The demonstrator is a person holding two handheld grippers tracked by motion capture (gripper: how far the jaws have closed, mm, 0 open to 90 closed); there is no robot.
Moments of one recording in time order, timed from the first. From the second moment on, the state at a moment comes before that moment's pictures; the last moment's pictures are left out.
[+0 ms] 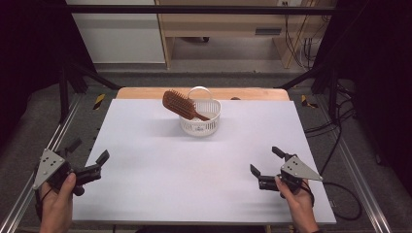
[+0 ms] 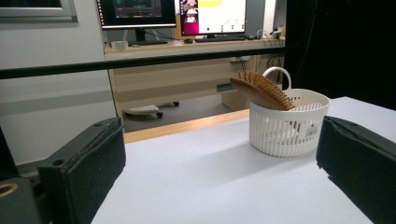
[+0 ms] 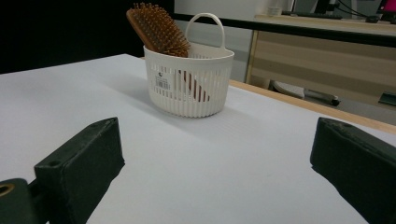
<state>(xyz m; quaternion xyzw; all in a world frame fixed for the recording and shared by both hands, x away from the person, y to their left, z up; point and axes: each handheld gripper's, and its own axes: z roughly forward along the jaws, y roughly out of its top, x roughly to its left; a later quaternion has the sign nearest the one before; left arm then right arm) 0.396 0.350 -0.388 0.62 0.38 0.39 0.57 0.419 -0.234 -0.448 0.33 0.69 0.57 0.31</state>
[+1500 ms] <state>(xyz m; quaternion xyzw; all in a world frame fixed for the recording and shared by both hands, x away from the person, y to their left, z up) 0.384 0.315 -0.452 0.65 0.39 0.34 0.55 0.414 -0.229 -0.464 0.32 0.69 0.57 0.30</state>
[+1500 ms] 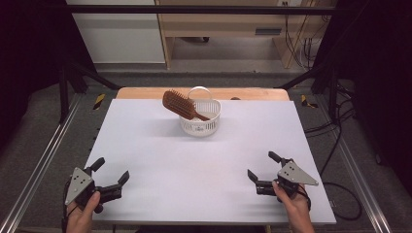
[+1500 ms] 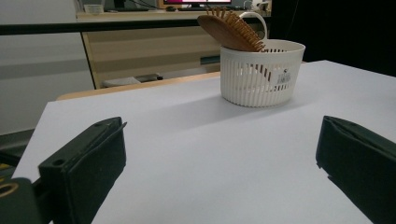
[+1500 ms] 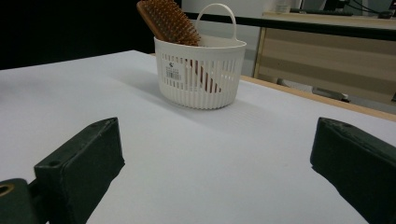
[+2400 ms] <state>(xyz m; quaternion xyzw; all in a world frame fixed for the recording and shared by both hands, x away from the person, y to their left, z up) 0.387 0.270 -0.463 0.67 0.37 0.31 0.56 0.423 -0.222 -0.468 0.33 0.68 0.60 0.27</state>
